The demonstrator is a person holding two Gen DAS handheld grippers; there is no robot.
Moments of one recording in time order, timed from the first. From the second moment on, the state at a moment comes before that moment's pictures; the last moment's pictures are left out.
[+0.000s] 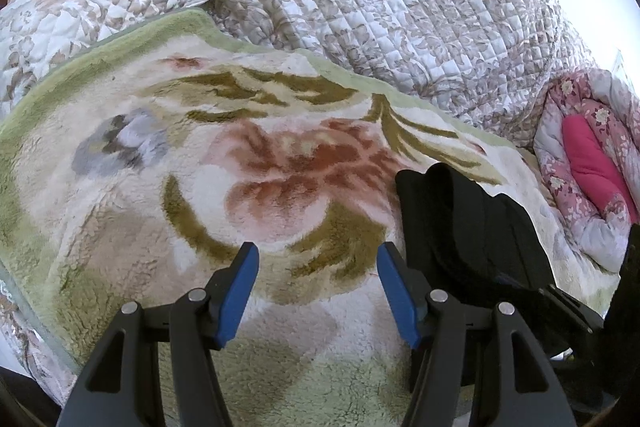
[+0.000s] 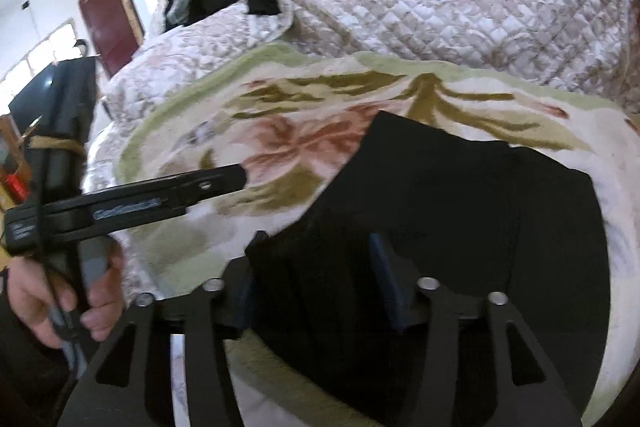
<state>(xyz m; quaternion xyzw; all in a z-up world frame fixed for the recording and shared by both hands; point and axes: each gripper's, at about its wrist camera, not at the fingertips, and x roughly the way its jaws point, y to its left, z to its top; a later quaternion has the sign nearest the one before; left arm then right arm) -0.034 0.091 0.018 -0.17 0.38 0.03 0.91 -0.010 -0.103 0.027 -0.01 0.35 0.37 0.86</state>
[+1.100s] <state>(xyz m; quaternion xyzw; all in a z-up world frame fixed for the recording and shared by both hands) -0.013 0.024 0.006 -0.21 0.39 -0.16 0.88 0.009 -0.214 0.048 0.16 0.33 0.28 0.89</state>
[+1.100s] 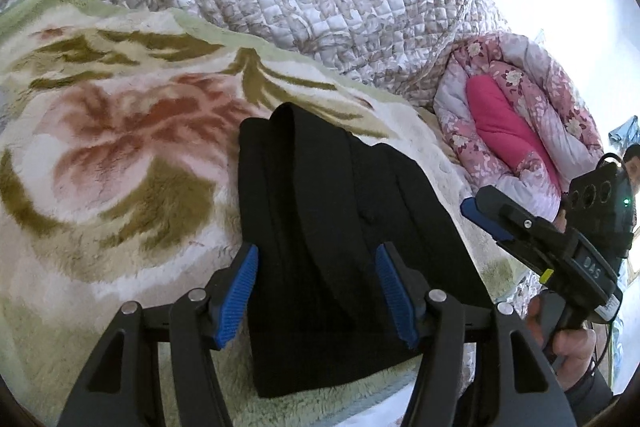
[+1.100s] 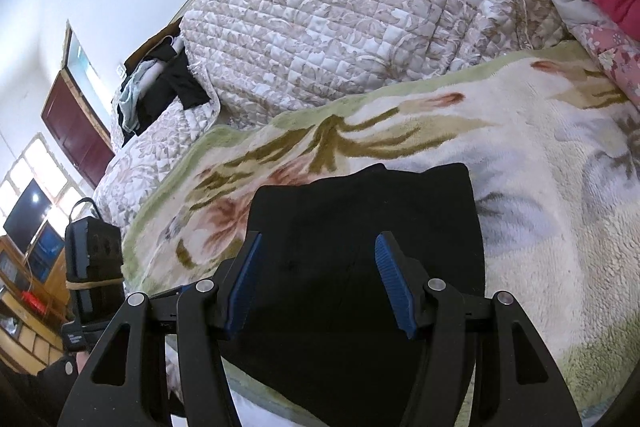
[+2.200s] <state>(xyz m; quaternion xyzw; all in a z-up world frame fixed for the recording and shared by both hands) -0.008 0.026 0.010 -0.22 0.40 -0.17 0.87 0.016 -0.232 0.044 0.17 0.33 0.24 0.90</state>
